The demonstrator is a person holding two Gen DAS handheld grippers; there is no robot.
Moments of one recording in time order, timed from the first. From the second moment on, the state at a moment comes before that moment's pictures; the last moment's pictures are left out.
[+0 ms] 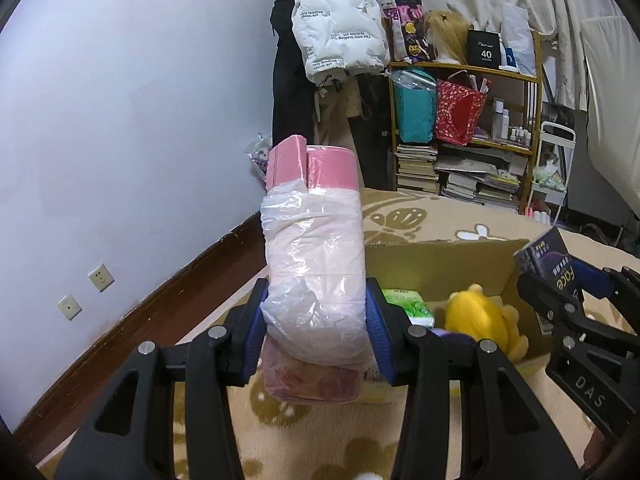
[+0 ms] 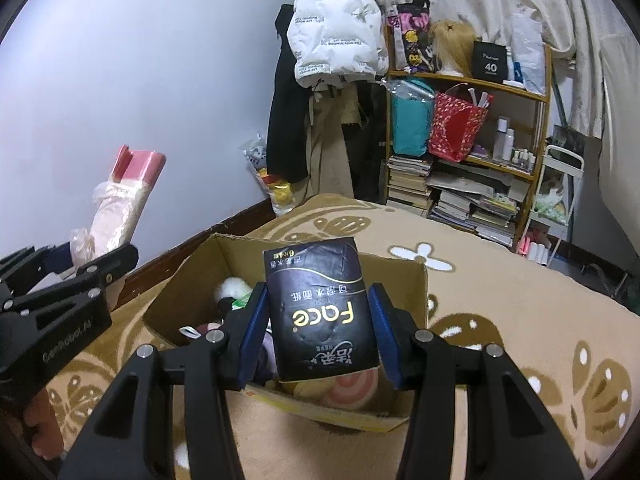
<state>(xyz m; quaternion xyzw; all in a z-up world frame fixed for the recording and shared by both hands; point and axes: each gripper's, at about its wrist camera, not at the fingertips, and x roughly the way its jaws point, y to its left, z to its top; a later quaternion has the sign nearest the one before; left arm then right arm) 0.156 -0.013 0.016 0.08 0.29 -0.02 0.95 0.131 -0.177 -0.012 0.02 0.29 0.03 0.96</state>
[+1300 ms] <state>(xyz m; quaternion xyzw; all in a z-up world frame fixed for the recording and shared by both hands) 0.157 -0.002 0.003 0.09 0.31 -0.02 0.95 0.133 -0.198 -0.019 0.07 0.32 0.02 0.94</state>
